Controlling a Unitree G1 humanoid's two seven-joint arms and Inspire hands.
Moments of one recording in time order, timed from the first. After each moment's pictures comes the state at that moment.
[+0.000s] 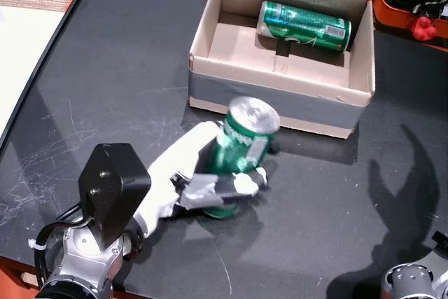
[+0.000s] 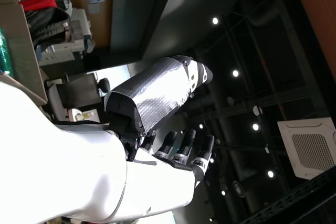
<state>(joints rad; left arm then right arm) -0.67 0.04 0.04 1.30 0.06 -0.69 -0.45 -0.56 0.08 -0.74 0.96 0.82 -1.12 0.83</state>
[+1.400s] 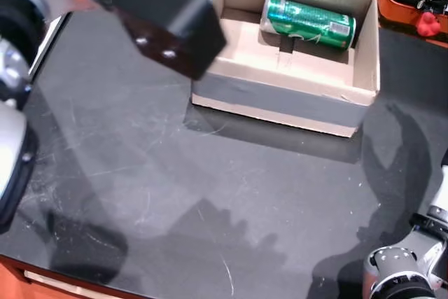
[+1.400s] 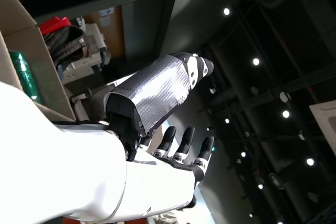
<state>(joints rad) -1.50 0.27 -0.57 1.36 0.93 -0.79 0.51 -0.68 0.08 -0.76 1.16 0.82 -1.11 0.79</state>
